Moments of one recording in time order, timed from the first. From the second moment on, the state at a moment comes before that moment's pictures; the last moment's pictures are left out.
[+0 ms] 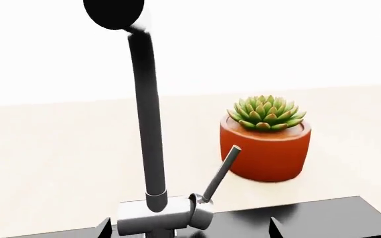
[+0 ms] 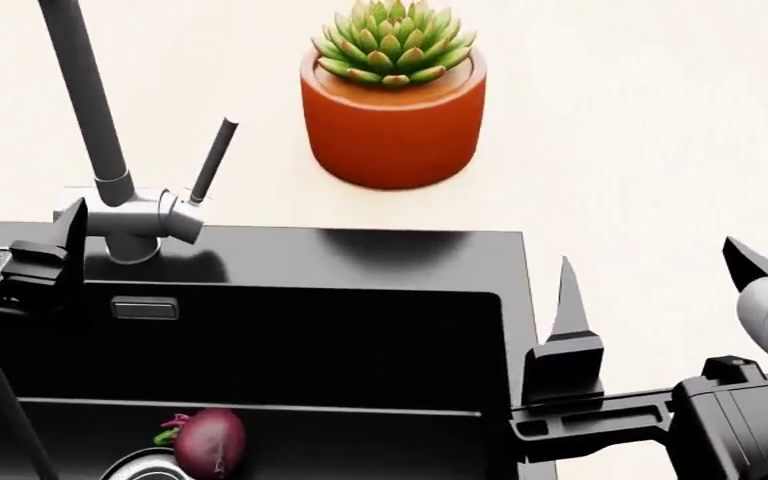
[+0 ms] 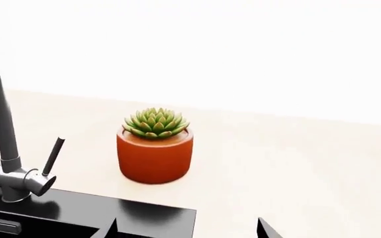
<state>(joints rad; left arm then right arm) -0.95 -0.95 0.83 0.41 -1.30 -0.34 -0.71 1.10 1.35 -1.16 -0.75 1.39 0.04 0.81</state>
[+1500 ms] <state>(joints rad) -1.11 -0.49 1.08 -0.26 -1.47 -0.72 -0.69 1.01 1.40 -1.17 -0.74 1.39 -0.07 0.84</state>
